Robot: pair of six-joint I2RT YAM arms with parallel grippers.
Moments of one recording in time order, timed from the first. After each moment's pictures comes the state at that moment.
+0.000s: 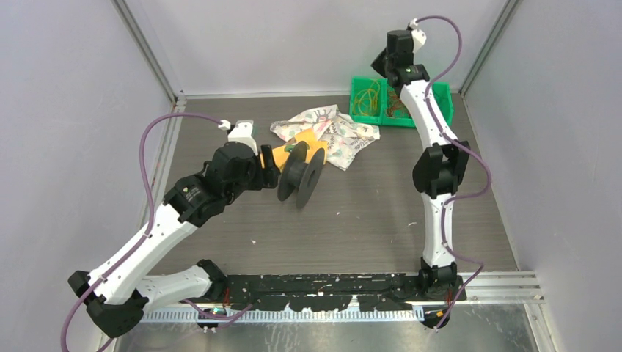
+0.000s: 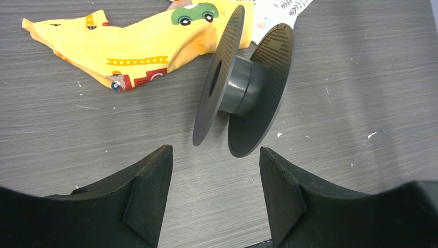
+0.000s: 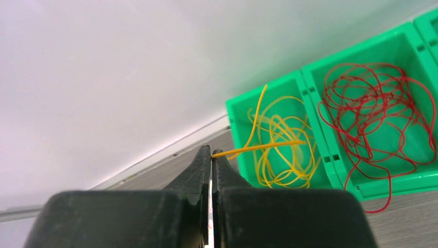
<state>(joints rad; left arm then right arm) -0.75 0.99 1.19 -0.76 -0.35 -0.53 0.20 2.30 2.37 -0.49 0.25 0.72</state>
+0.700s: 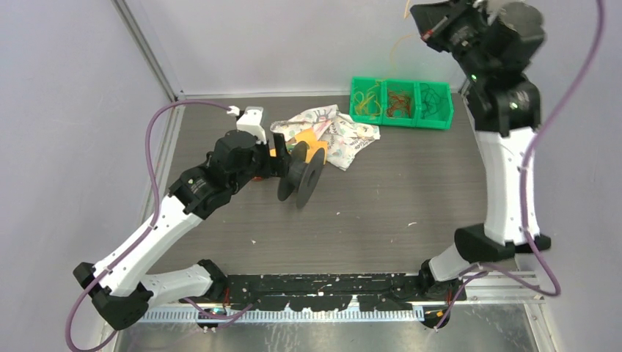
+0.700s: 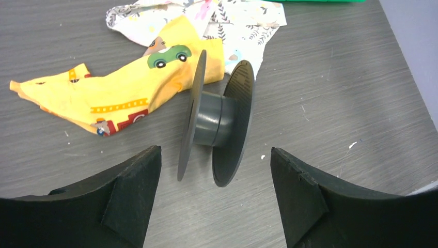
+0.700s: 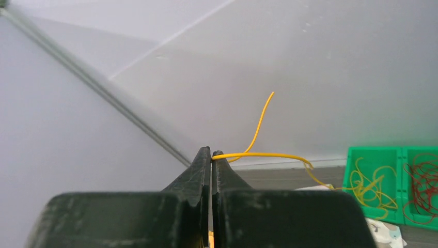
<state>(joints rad) -0.75 1.05 1.25 -0.65 -0.30 -0.42 0.21 1.61 2.32 -0.58 -0.06 0.63</state>
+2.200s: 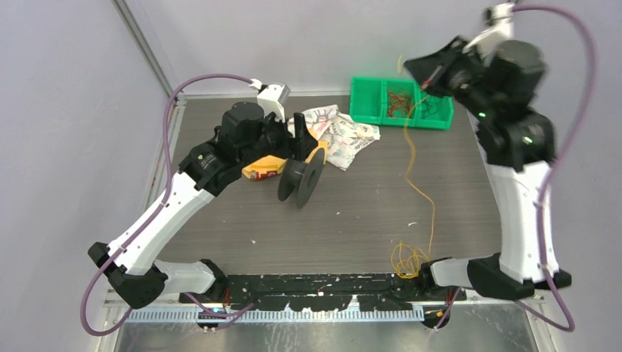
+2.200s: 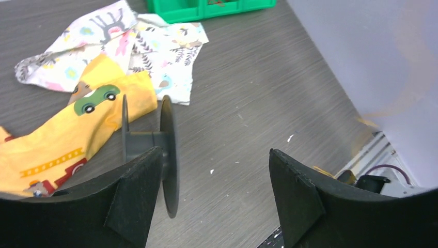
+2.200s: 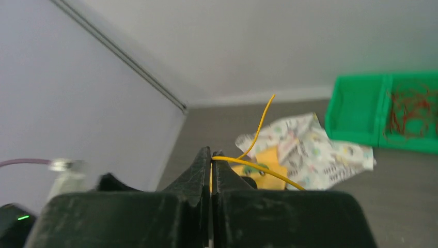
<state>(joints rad) -0.74 1.24 1.48 -0.60 -0.03 -0.38 0.23 1.30 2.12 -0.75 -0.18 0.55</state>
